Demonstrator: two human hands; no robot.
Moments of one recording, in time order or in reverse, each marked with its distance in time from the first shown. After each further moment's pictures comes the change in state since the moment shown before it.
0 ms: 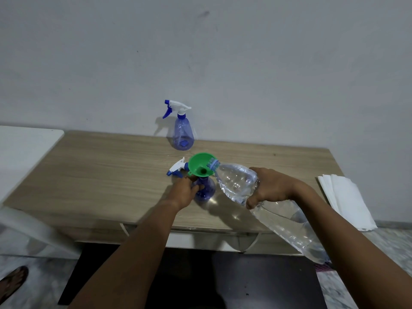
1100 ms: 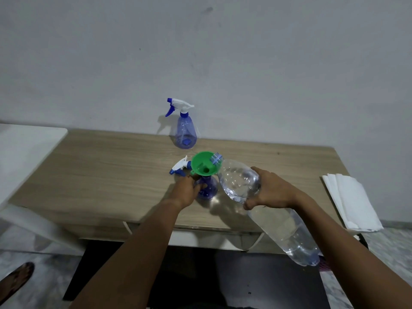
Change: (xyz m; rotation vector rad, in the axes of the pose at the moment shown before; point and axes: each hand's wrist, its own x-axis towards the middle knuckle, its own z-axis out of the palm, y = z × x) left_hand 0.001 -0.002 -0.002 -0.051 0.010 -0.057; right_hand 0.005 0.011 0.024 0.159 0.161 -0.034
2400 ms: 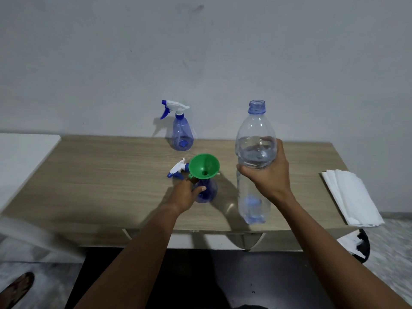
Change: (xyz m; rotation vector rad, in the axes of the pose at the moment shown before) left_hand -0.001 0.004 -0.004 0.041 -0.026 0.017; right_hand 0.015 -0.018 0.015 0.543 0.811 -0.156
